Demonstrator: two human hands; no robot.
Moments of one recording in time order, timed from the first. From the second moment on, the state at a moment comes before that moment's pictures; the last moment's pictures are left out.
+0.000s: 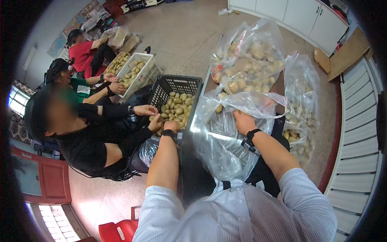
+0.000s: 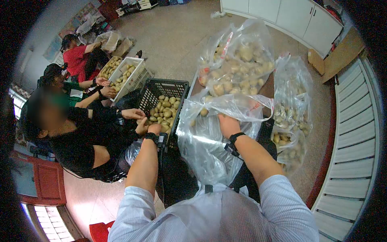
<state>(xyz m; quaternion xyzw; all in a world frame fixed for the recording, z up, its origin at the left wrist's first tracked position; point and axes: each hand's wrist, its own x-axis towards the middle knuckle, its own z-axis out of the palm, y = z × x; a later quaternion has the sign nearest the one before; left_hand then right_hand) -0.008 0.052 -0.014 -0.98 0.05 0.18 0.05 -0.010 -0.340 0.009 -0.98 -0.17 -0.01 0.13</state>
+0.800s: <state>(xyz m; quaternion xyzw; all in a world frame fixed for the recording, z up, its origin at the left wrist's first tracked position) -0.026 -0.024 0.054 -0.78 -0.32 -0.02 -0.54 -0.049 -0.338 0.006 -0.96 -0.03 0.06 0.28</state>
